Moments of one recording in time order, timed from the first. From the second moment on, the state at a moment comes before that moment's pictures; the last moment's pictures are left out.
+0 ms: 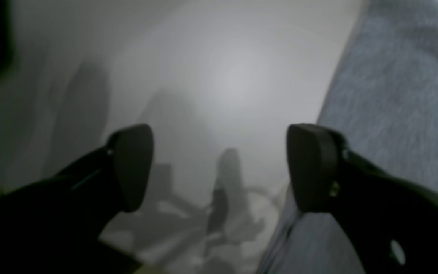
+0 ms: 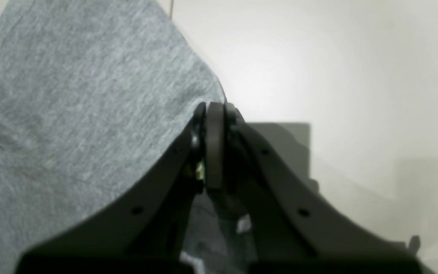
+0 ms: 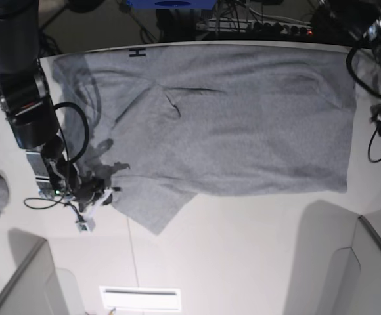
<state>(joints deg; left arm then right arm) 1.8 -19.5 -47.7 96.2 -10.1 -23.9 64.8 36.8 19.6 -35.1 32.0 44.5 15.5 -29.5</state>
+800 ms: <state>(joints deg) -28.8 -25.9 -33.0 46.8 -7.4 -23.8 43.4 36.7 19.6 -35.1 32.0 44.9 15.9 -29.6</state>
